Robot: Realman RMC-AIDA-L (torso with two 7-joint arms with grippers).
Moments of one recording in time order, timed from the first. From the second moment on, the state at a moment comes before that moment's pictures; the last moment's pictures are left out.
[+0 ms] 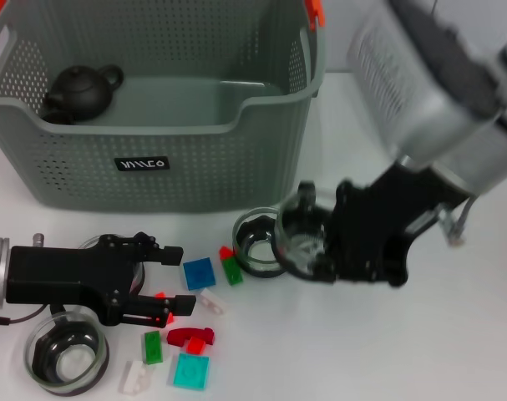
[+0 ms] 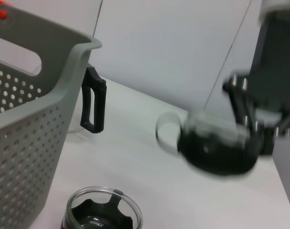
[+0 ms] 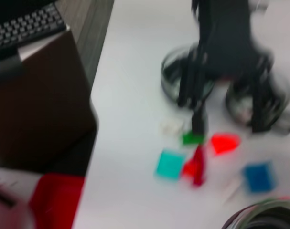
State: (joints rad) left arm -0.51 -2.06 0.45 0.65 2.33 1.81 -1.30; right arm 0.84 2.09 -1.38 -1.42 -2.29 -1.91 2.03
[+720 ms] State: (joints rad) left arm -0.51 -2.06 0.45 0.64 2.32 1.81 -1.27; right arm 1.21 2.10 -1.23 -1.21 -2.24 -1.52 1.95
